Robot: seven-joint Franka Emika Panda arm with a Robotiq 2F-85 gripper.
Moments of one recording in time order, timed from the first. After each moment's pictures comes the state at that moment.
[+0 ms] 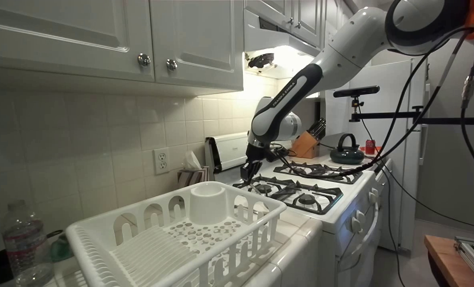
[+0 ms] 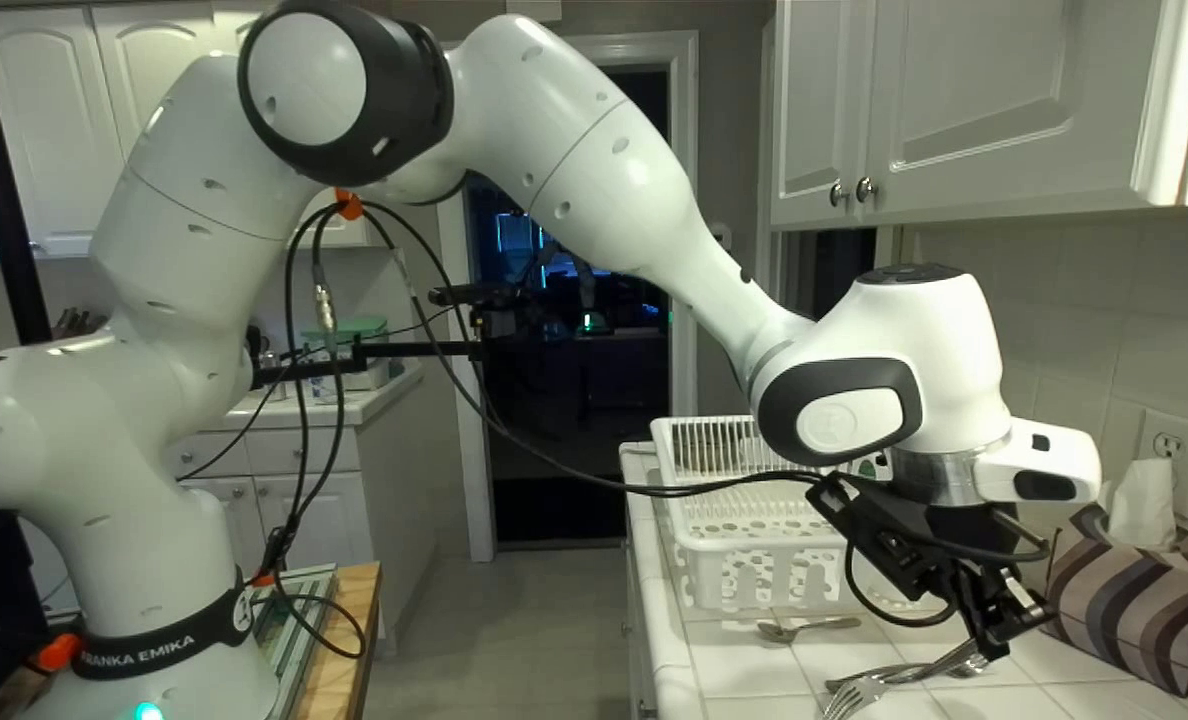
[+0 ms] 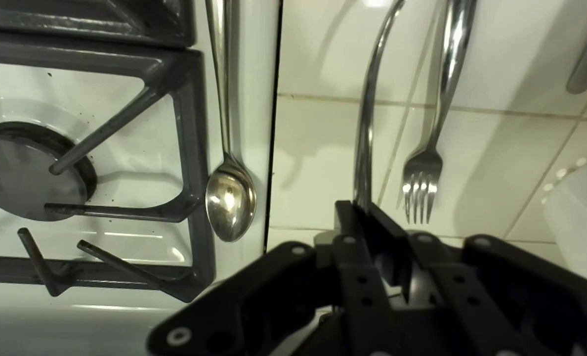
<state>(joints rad) -0.26 0.63 -0.04 -1.73 0.12 2.70 -0.23</state>
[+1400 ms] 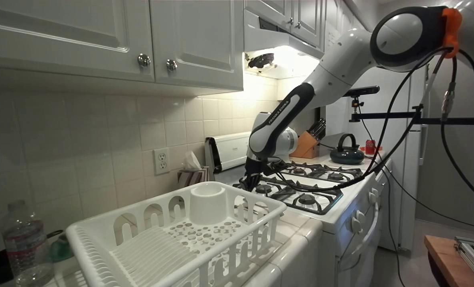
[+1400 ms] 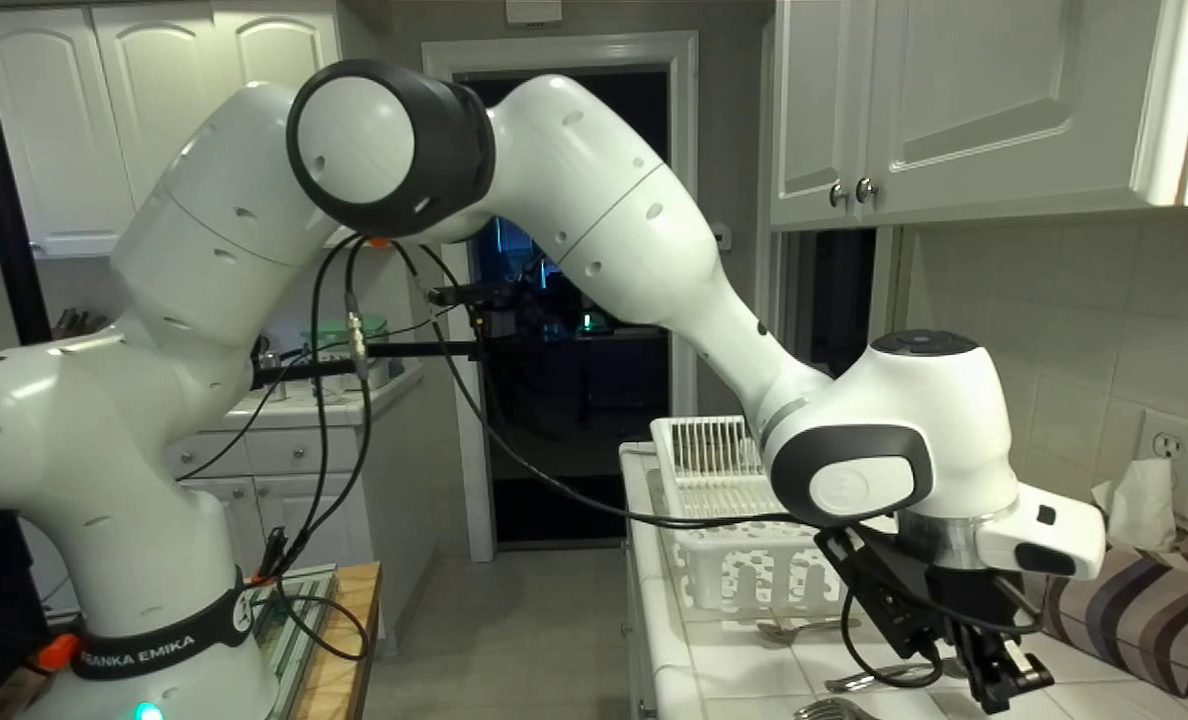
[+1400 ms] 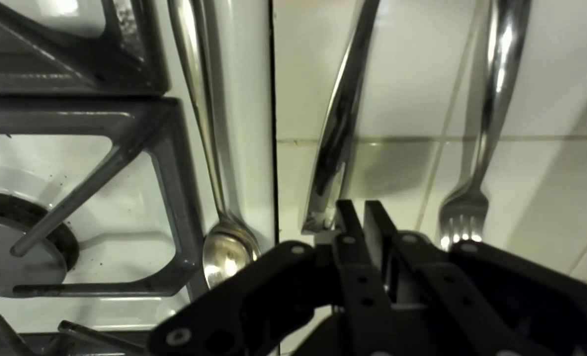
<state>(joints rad) -0.26 0.75 -0.04 -1.66 0.12 2.72 -0.15</state>
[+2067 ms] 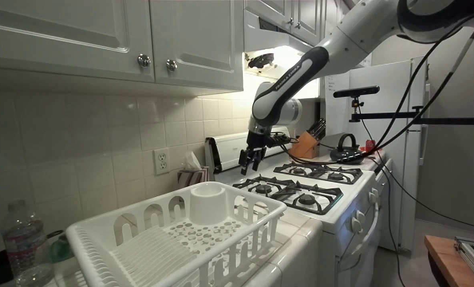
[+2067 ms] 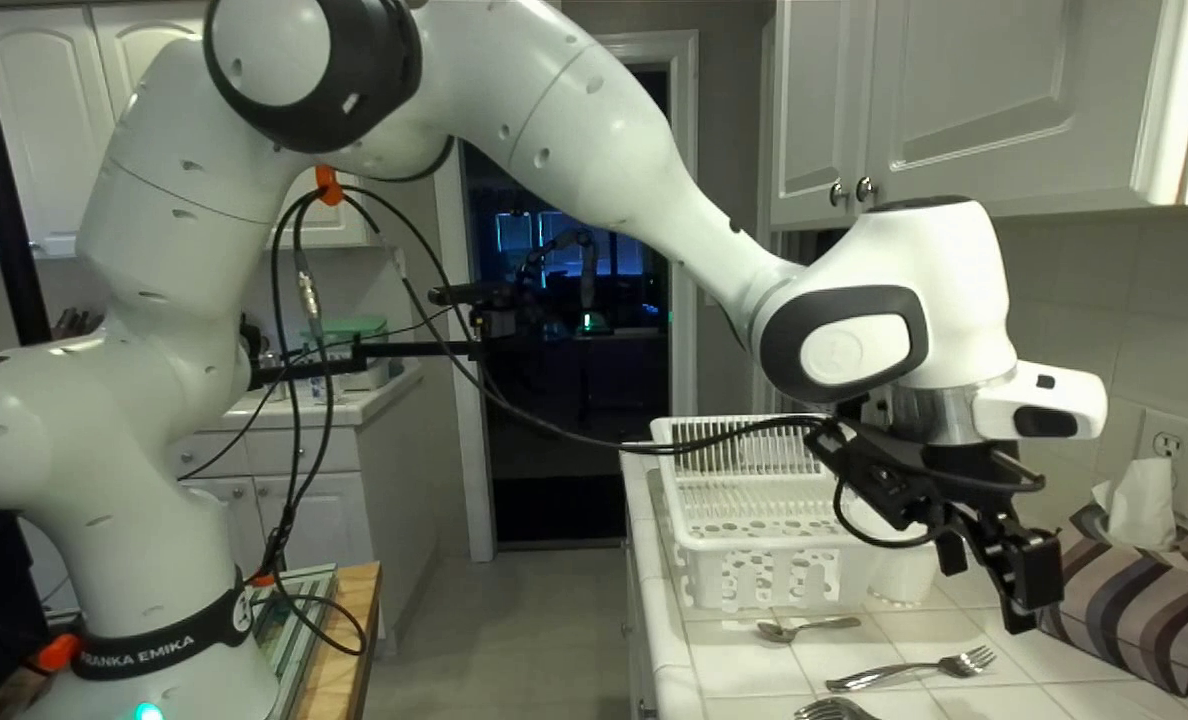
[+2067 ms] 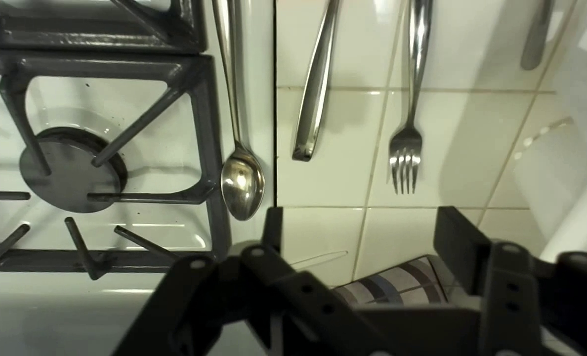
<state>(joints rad) -0.24 0.53 -0.07 -1.74 0.09 2.57 -0.14</state>
